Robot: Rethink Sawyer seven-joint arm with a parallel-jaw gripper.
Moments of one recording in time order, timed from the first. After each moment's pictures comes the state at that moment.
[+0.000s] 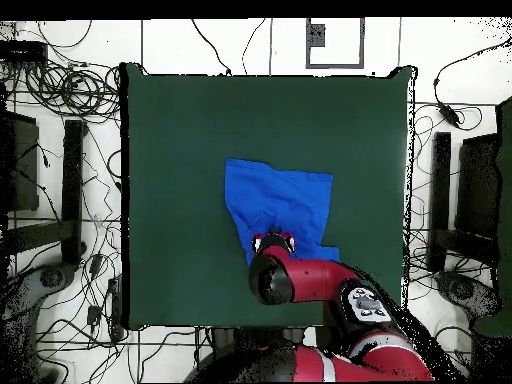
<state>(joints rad) -0.30 -0.46 -0.01 1.90 -0.38 -0.15 1.74</state>
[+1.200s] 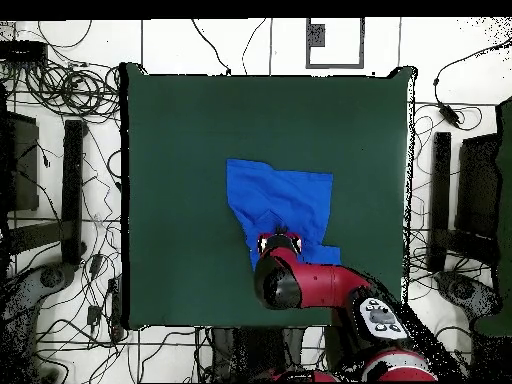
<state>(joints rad) -0.33 -0.53 -0.01 1.93 -0.38 -0.15 1.74</state>
